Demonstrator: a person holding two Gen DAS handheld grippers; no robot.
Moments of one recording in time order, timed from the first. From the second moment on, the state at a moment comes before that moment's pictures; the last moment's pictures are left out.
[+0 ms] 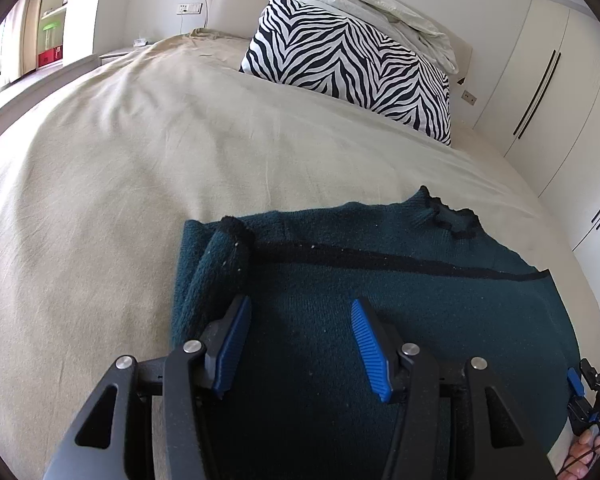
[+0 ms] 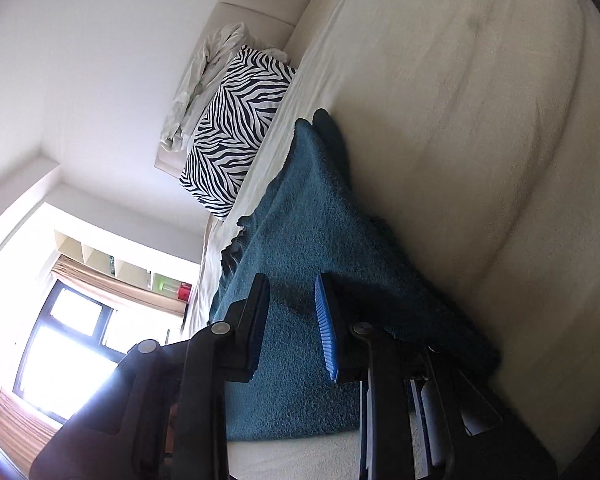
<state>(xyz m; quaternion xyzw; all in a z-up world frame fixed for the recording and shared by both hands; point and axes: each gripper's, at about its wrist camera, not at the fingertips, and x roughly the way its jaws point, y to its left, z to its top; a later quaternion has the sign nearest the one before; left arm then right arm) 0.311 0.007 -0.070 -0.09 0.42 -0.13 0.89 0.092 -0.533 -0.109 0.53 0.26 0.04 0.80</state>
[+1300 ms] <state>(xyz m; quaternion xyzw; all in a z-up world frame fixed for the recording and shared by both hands) 0.144 0.040 -0.038 -0.14 0.42 -0.18 0.88 -0.007 -0.509 -0.081 0.57 0.30 -0.05 0.77</state>
